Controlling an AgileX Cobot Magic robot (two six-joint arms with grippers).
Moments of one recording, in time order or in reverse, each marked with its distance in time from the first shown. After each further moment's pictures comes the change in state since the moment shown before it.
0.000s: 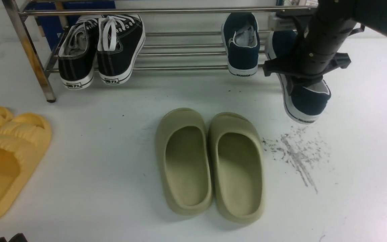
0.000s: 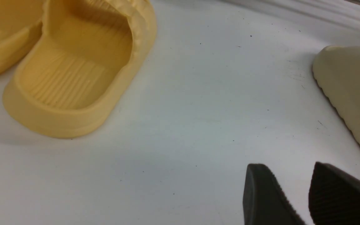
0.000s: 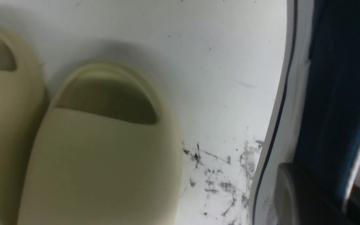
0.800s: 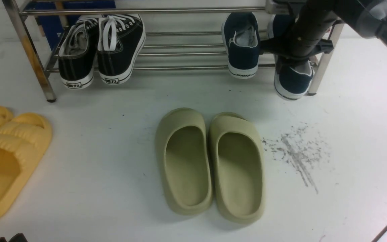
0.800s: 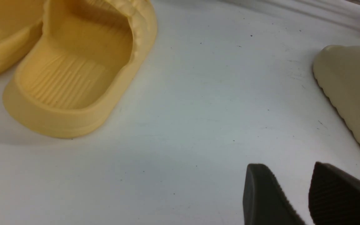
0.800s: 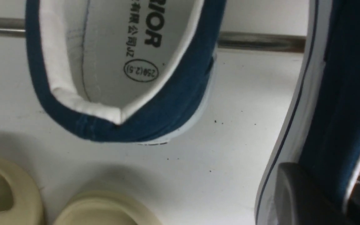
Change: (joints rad) right arm -0.081 0.304 -0.445 0.084 0.045 -0.071; left arm 0.000 0.000 0.000 0.000 0.000 0.000
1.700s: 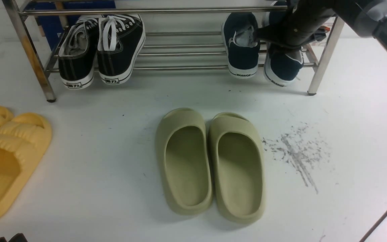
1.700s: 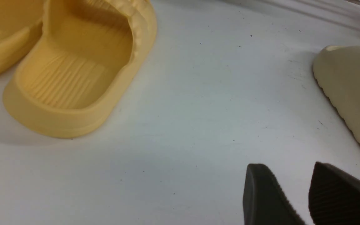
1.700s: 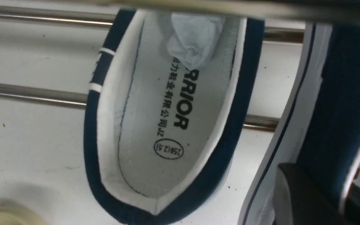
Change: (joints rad) right arm -0.013 0.044 -0.090 0.029 -0.118 -0.049; left arm 0.000 0.000 0.000 0.000 0.000 0.000
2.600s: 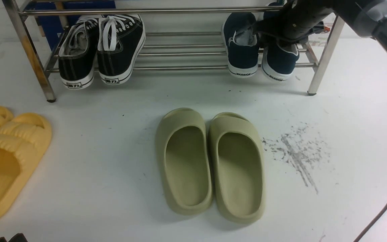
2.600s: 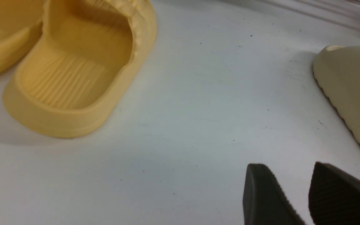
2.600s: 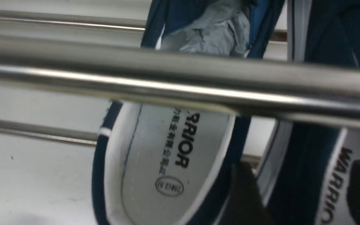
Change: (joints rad) right arm -0.003 0.005 -0.041 0.000 -0.038 -0.008; left arm 0.000 0.000 0.000 0.000 0.000 0.000
